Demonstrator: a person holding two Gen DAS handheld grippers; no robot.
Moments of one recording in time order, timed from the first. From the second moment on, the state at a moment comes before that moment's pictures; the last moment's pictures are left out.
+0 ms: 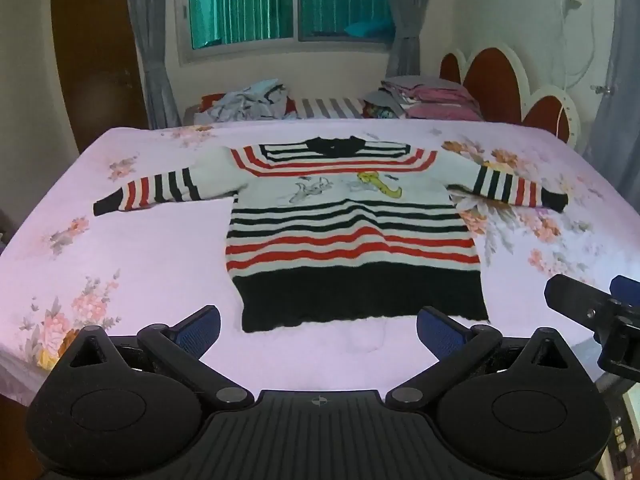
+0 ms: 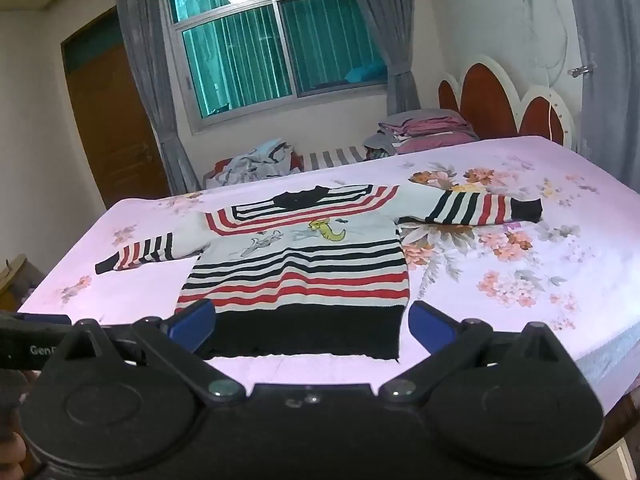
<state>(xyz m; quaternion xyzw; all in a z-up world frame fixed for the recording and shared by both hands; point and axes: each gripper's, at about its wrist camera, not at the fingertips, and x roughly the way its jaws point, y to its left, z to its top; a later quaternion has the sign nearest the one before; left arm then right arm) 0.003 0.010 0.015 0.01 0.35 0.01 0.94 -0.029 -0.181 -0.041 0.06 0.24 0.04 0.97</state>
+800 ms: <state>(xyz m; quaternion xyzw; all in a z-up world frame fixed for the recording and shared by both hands) 0.002 0.016 0.014 0.00 0.35 0.01 0.94 -0.033 -0.181 -0.039 0.06 0.23 0.03 0.97</state>
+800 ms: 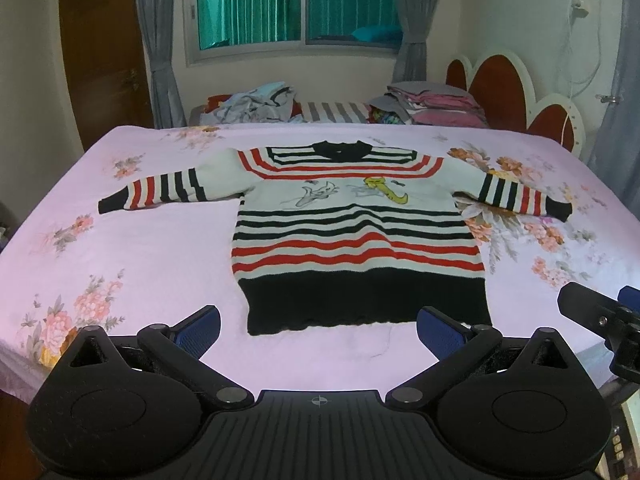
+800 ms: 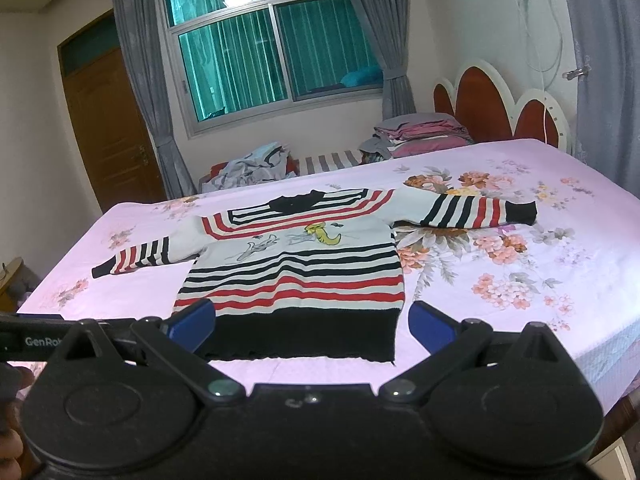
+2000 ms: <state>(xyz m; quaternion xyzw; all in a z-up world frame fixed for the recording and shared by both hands) 0.013 0.013 0.010 0.01 0.36 0.02 0.93 -0.022 -0.185 -0.040 0.07 0.24 0.03 0.97</state>
